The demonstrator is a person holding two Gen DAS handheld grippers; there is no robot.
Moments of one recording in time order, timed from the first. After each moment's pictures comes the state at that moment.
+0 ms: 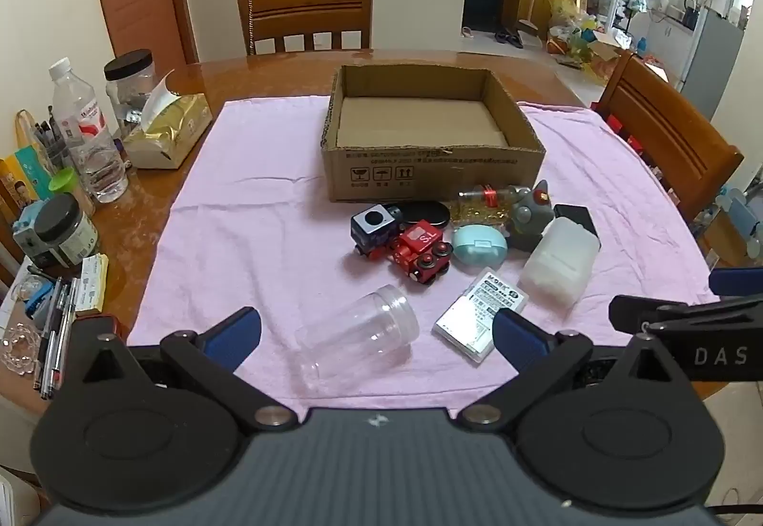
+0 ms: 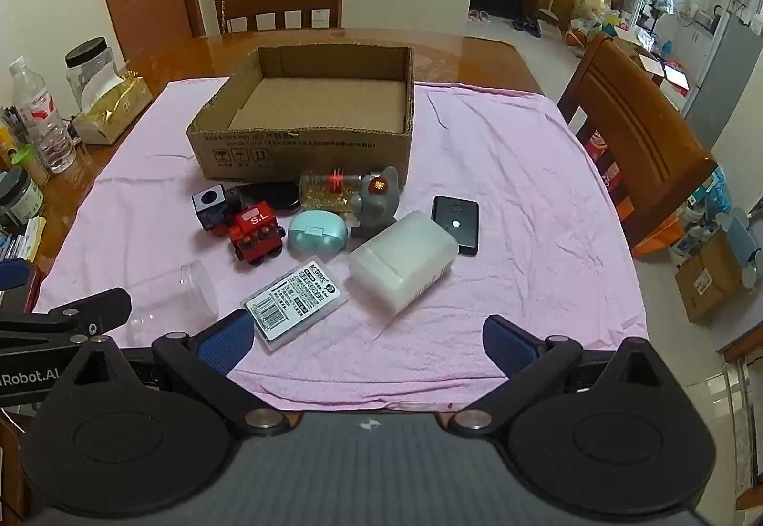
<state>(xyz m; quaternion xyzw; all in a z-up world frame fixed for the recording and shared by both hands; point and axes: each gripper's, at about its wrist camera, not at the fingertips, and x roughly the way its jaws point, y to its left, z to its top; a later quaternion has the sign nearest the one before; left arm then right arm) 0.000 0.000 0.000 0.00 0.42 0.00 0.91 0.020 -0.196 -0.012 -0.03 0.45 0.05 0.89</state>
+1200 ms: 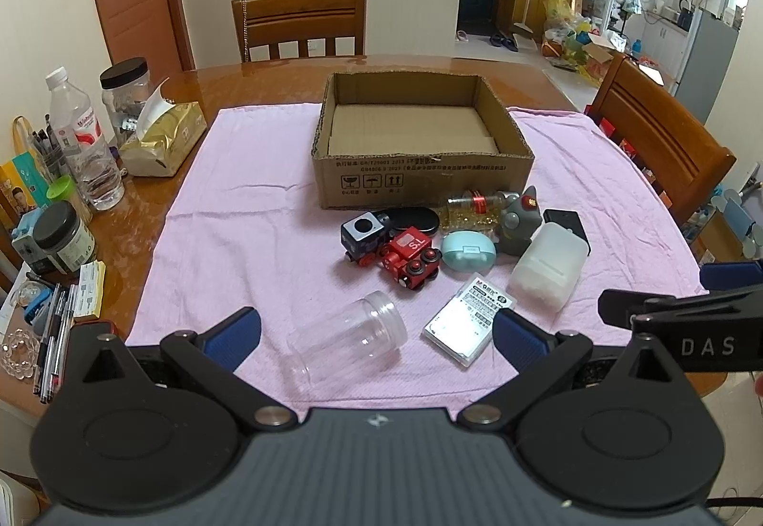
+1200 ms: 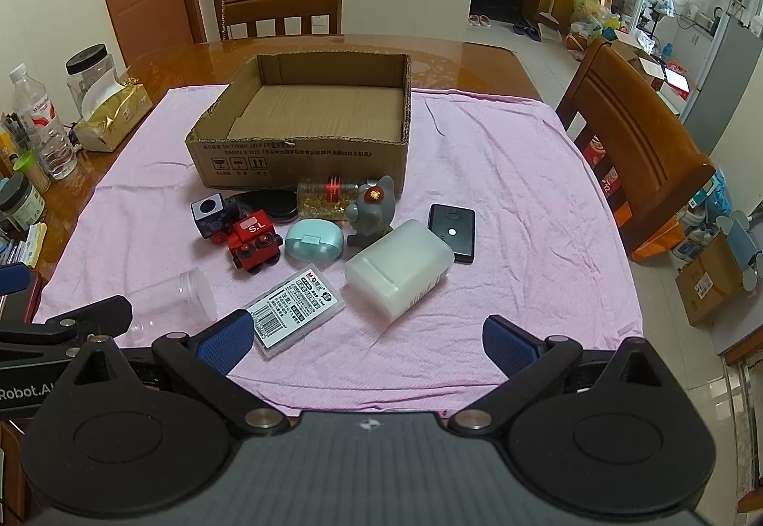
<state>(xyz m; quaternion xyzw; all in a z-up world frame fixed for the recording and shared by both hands) -0.001 -0.007 0.007 0.00 0.41 -0.01 0.91 0.021 -0.202 -0.008 -0.02 0.45 0.06 0.89</state>
